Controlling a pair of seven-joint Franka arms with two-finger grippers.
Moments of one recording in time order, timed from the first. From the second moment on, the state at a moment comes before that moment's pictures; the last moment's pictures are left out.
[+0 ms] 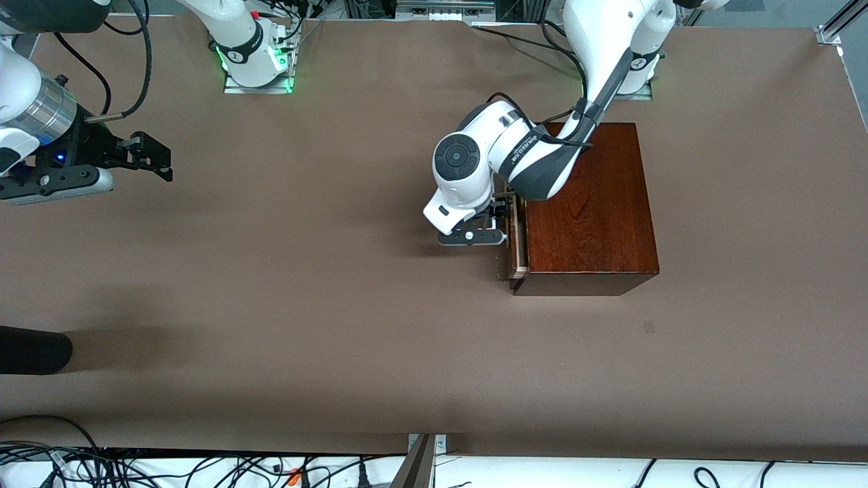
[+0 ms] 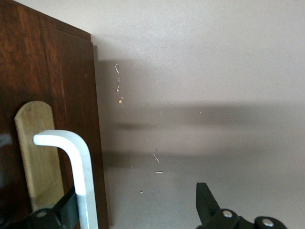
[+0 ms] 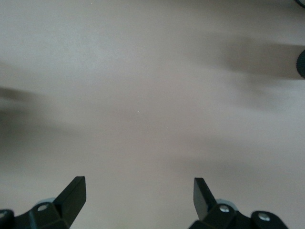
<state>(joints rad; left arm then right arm) -0.58 0.65 -0.17 -1.45 0.12 1.90 -0.78 0.22 0.06 -0.10 -1.58 0.01 1.63 -0.06</state>
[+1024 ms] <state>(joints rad) -0.63 0.66 -0.14 -1.43 0.11 1.93 -0.79 0.21 0.06 -0.10 -1.58 0.01 1.63 -0.06</state>
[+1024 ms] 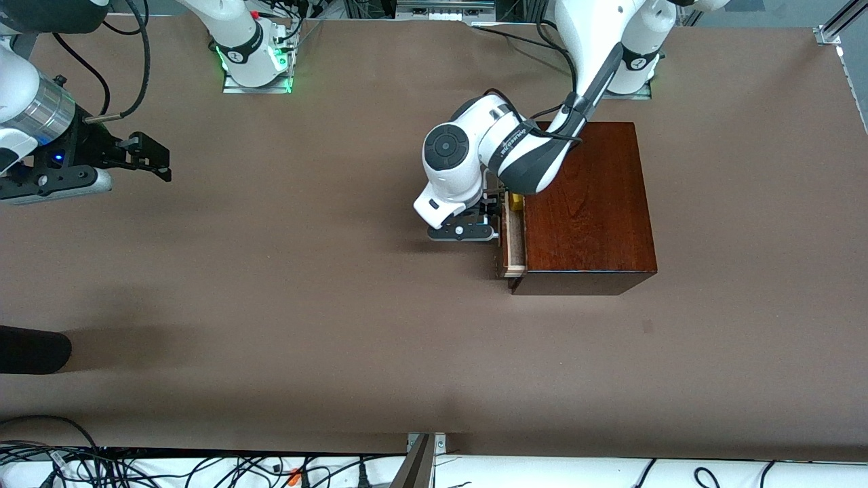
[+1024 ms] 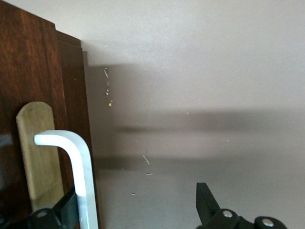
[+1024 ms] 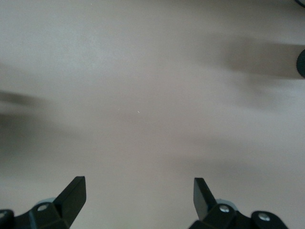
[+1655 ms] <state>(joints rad) -0.64 0.67 -0.14 -1.41 0.10 1.92 -0.80 0.21 0.06 -0.10 -1.58 0.01 1.63 -0.06</state>
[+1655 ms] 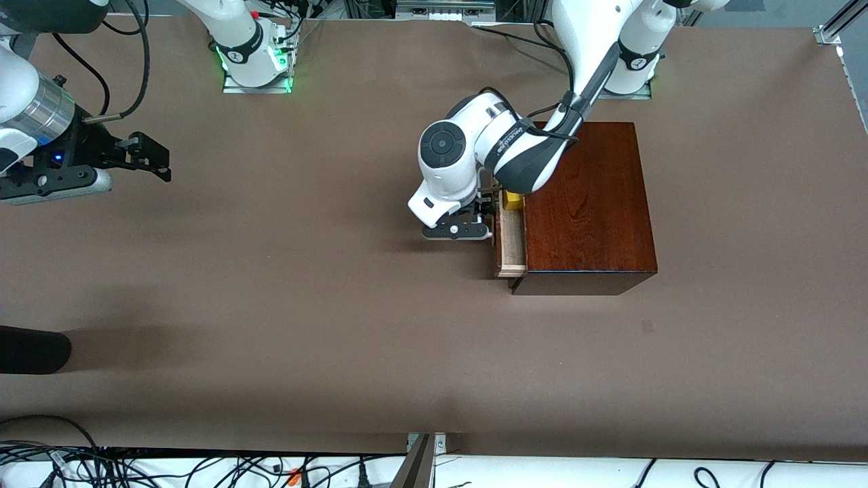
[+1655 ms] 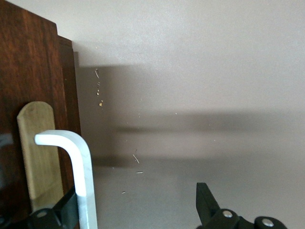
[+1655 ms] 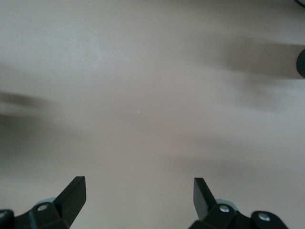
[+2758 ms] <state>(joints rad) -0.67 0.68 -0.12 -1.39 0.10 1.93 -0.81 0.21 0.06 -0.10 -1.58 0.01 1.63 -0.06</state>
